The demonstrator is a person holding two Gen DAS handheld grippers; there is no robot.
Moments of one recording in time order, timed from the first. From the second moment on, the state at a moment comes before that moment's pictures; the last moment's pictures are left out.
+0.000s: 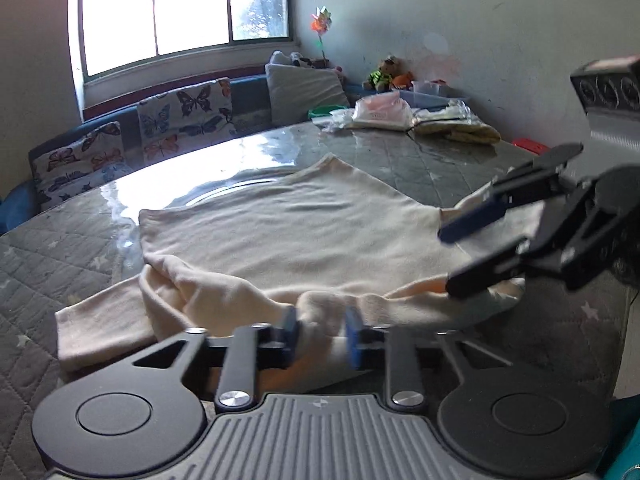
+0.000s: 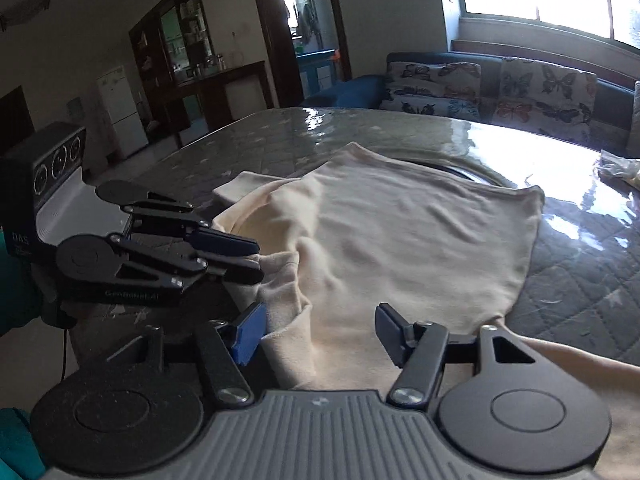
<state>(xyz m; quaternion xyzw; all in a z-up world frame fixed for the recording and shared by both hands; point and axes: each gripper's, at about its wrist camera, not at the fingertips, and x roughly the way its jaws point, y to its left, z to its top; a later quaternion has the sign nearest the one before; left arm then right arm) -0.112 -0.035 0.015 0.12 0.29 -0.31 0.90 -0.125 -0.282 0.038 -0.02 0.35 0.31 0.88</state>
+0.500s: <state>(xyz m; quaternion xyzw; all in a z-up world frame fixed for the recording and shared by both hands) -0.096 -0.038 0.014 0.13 0.30 -0.35 0.88 -0.141 -0.259 0.029 -0.07 0.35 0.35 0.87</state>
